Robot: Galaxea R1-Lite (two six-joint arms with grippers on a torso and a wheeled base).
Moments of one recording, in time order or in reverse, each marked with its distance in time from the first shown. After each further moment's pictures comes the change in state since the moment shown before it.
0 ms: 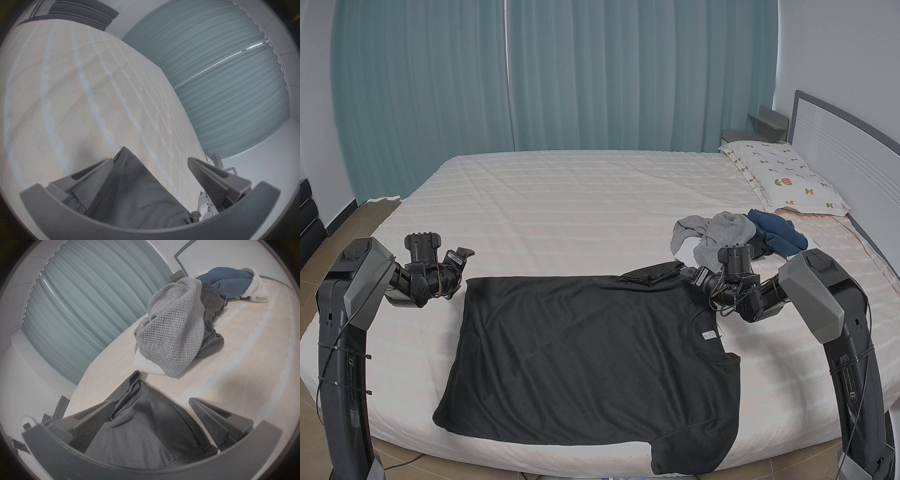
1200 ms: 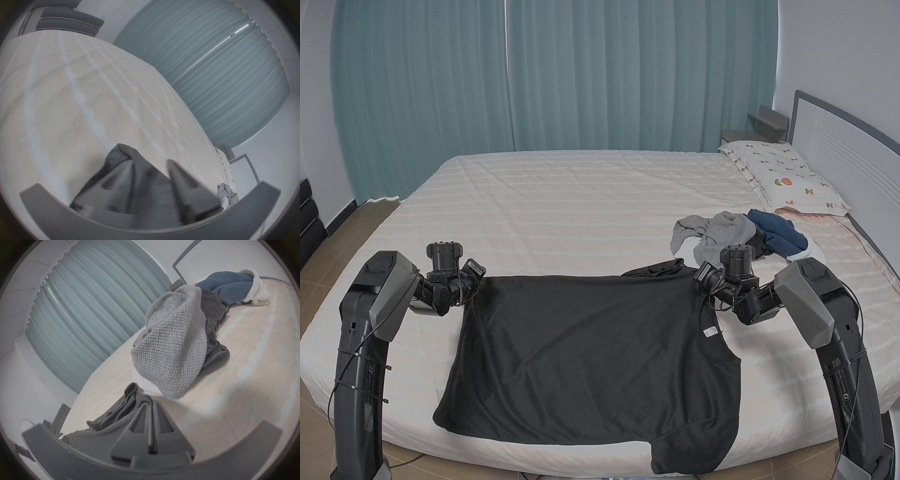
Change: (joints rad) left arm -0.067 0.131 -0.131 -0.001 0.107 0.129; right arm -0.024 0.086 -0.104 -0.091 -0.032 0.008
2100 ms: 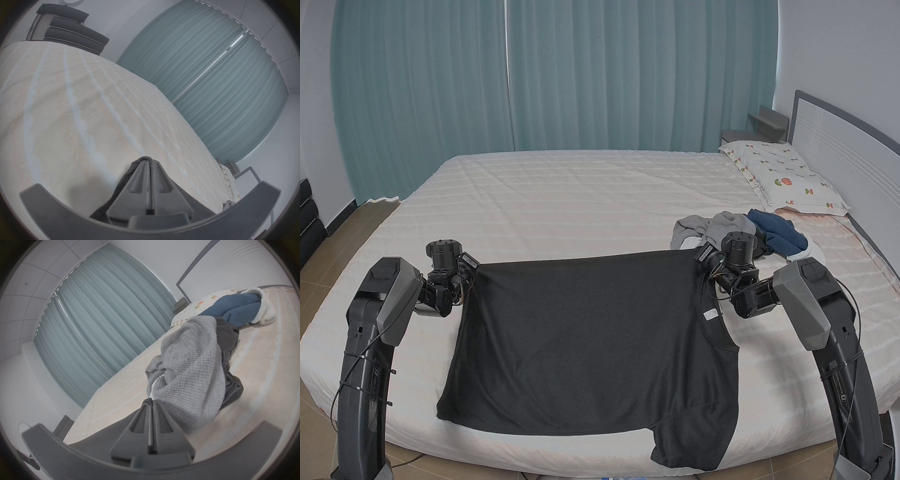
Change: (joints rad) left arm 0.009 0.065 -0.097 -0.086 0.162 0.001; right arm -0.003 0.025 -0.114 -0.100 -0.077 -0.004
